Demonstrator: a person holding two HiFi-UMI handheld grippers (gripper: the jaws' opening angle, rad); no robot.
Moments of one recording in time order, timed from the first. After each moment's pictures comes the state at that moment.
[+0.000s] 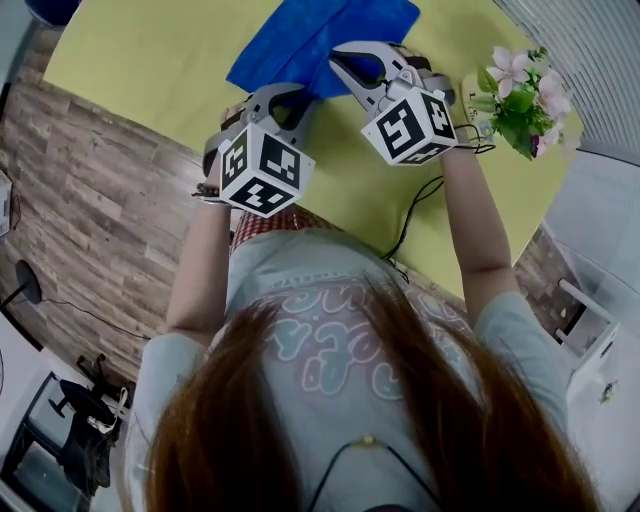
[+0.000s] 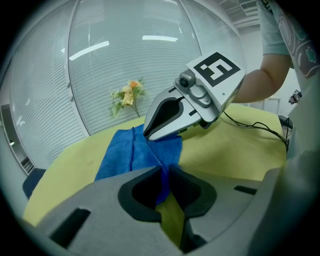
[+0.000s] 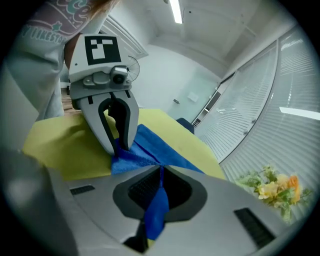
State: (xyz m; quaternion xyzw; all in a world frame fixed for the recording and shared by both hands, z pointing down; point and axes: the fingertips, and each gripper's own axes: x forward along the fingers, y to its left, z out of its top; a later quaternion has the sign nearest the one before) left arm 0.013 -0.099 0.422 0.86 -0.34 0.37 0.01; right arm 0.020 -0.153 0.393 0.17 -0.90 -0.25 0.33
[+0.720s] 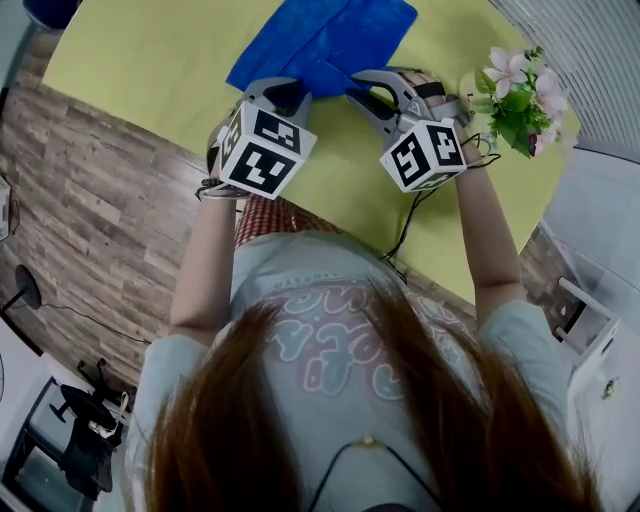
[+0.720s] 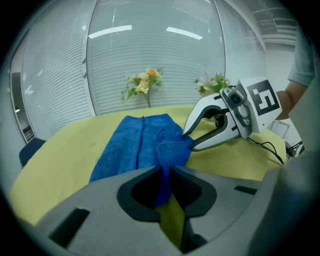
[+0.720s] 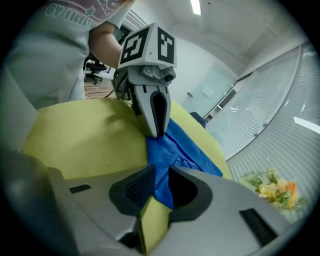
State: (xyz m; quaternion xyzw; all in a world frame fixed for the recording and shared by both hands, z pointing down) left arm 0.003 -0.116 0.430 0.85 -0.37 0.36 0.13; right arm 0.053 -0.117 0.423 0.12 -0.87 -0.28 0.40
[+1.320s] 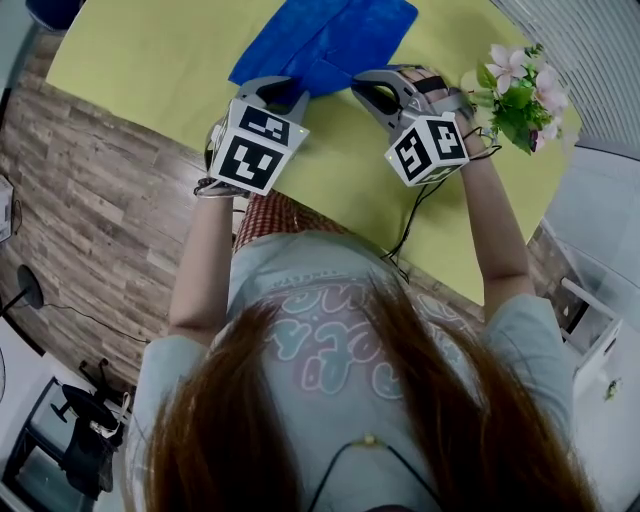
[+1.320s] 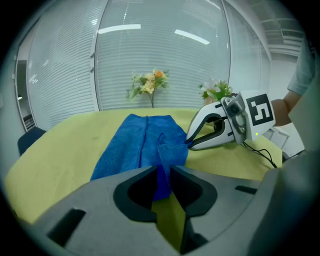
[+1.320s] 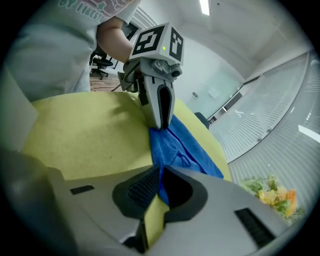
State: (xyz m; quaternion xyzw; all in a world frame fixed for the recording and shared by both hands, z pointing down) left arm -0.007 -0.112 0.425 0.85 -0.38 0.33 0.16; right arm 0.056 -0.117 0.430 0.10 -0.85 -0.31 0.41
